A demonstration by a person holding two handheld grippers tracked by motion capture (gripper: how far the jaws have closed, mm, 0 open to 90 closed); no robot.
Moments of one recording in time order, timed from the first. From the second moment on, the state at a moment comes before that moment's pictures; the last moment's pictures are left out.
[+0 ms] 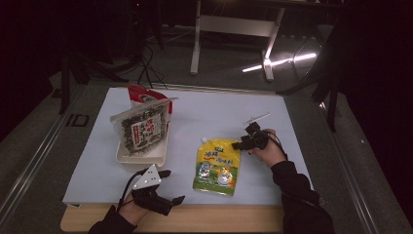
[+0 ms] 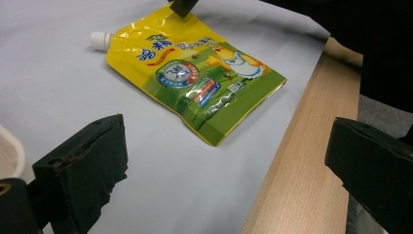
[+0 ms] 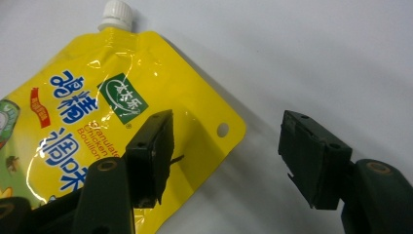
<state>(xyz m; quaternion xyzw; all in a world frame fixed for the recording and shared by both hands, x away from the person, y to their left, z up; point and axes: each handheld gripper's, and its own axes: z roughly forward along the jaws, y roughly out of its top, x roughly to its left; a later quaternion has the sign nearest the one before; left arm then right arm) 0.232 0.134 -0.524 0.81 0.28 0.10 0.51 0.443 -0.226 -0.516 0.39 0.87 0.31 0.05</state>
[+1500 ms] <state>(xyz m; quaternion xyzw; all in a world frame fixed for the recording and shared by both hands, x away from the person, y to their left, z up) 0.233 0.133 -0.524 0.80 0.28 0.10 0.51 0.383 -0.188 -0.436 0.25 0.89 0.38 0.10</state>
